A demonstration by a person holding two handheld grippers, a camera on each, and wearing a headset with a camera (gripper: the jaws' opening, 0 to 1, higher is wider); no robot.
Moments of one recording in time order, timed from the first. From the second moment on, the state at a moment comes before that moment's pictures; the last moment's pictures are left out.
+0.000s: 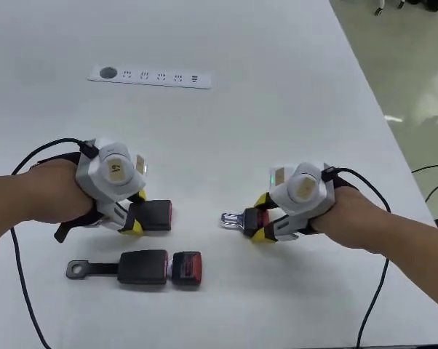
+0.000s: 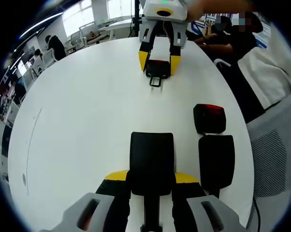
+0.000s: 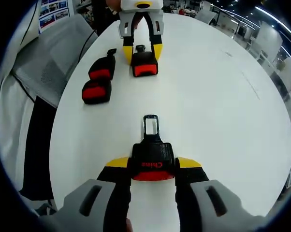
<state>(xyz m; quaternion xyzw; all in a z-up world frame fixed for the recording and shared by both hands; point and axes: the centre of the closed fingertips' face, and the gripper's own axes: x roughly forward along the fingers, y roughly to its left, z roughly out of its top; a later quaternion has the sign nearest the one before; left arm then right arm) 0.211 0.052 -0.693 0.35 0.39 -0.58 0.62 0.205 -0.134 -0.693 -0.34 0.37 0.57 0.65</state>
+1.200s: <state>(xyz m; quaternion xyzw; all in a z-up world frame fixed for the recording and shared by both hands) 0.146 0.081 -0.622 0.29 0.32 -0.49 0.76 0.145 -0.075 -0.622 -0.24 0.30 0.51 0.77</state>
